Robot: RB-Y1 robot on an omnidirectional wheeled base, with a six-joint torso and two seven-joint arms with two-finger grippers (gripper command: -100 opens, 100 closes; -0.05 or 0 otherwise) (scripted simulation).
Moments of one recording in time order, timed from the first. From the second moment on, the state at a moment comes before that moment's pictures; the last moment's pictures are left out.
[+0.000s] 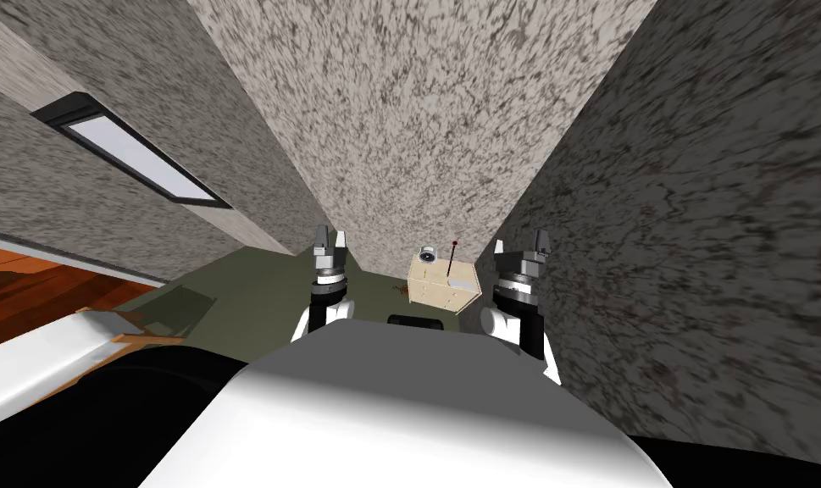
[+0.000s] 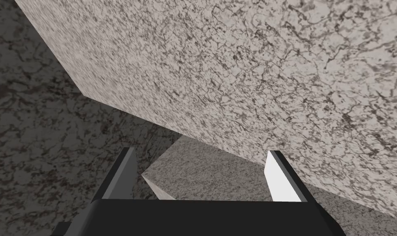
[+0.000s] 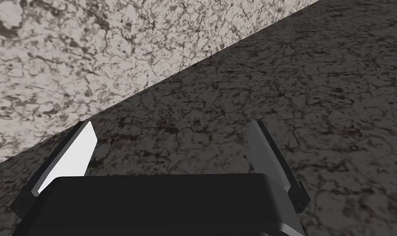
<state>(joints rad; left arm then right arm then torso) 0.53 0.02 0.04 -2.30 -0.11 -0.56 0.02 0.46 0.00 -0.07 -2.27 -0.12 -0.35 -0.17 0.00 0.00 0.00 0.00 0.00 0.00</state>
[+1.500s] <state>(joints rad) 0.53 0.02 0.04 -2.30 -0.11 -0.56 0.02 0.30 -0.32 0.12 -1.99 0.26 -0.42 -0.09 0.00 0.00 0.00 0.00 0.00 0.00</state>
